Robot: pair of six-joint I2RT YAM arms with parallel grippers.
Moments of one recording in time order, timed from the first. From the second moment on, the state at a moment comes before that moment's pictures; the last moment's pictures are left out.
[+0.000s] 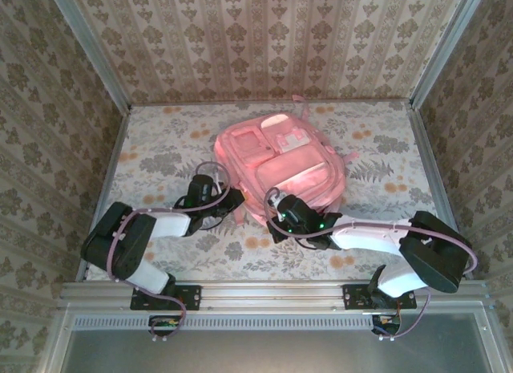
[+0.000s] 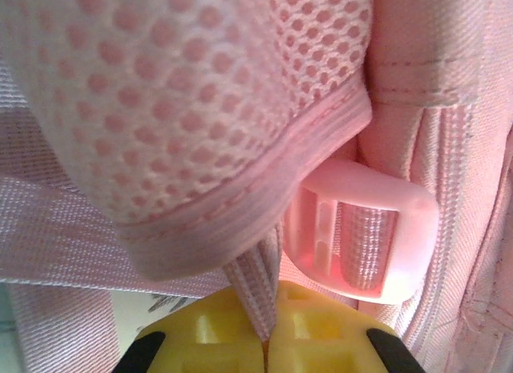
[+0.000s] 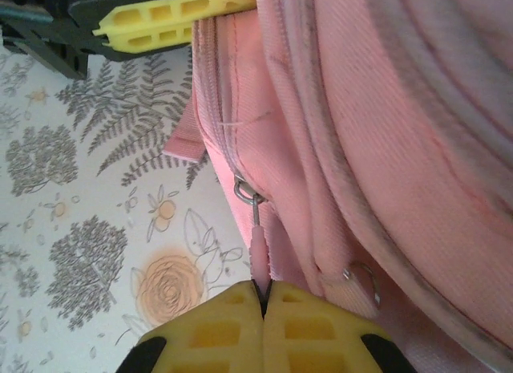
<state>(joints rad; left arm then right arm) -0.51 1.49 0.45 0.45 0.42 -0.98 0.92 1.42 0.63 0.01 0.03 0.45</state>
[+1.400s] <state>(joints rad) -0.69 1.40 0.48 0.29 0.08 -1.21 0.91 1.61 0.60 0.25 -0.19 0.58</state>
